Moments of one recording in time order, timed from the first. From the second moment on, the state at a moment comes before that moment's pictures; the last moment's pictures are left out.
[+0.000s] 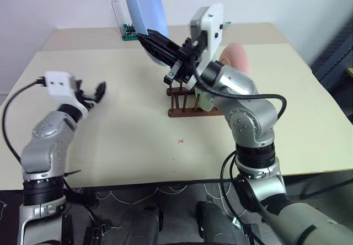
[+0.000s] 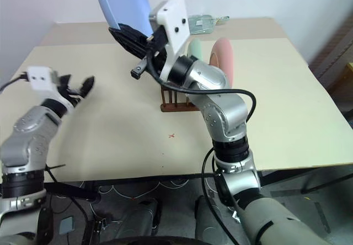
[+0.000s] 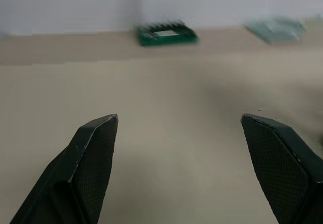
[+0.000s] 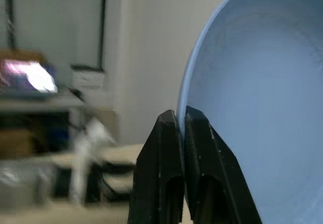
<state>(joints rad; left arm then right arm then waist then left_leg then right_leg) -0.33 0.55 0.24 -0.13 -0.44 0.49 -0.27 -0.84 -0.02 0.04 -0.30 0.53 0.67 0.50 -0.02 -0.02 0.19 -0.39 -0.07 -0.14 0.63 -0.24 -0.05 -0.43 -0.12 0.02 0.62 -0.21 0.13</state>
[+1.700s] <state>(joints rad) -0.15 0.58 0.09 -0.33 -0.43 0.57 -0.63 -0.85 -0.10 -0.13 -0.17 0.86 0.97 0.13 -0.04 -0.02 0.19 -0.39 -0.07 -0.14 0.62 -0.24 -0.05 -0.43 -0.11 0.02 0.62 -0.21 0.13</state>
